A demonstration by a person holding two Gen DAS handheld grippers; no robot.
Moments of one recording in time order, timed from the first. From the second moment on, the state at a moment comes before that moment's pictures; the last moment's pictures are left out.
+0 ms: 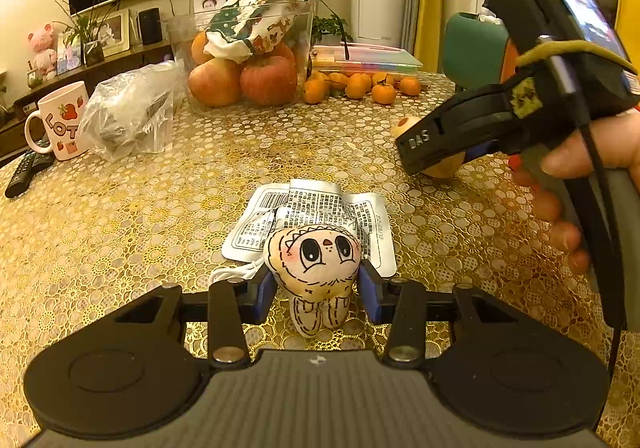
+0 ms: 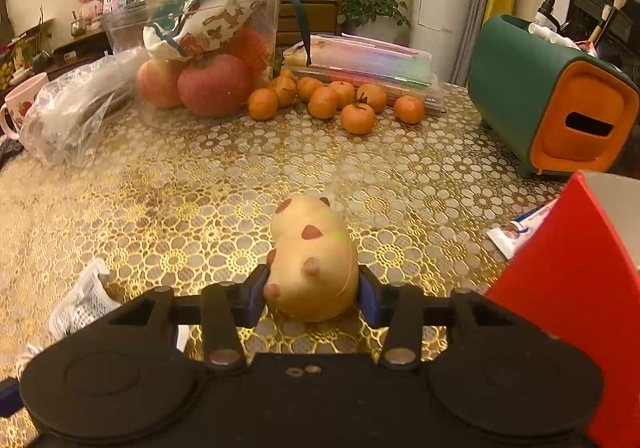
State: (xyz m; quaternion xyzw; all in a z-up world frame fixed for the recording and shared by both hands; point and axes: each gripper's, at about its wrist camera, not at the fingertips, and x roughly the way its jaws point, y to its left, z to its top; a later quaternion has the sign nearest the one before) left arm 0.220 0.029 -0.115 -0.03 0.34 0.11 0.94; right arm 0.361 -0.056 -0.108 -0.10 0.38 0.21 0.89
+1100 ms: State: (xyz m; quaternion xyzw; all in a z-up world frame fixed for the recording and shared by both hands) left arm 0.154 -0.008 -0.046 -0.05 0.31 0.07 0.95; right arm 0.226 -0.138 -0.041 -0.07 0.38 0.24 0.89
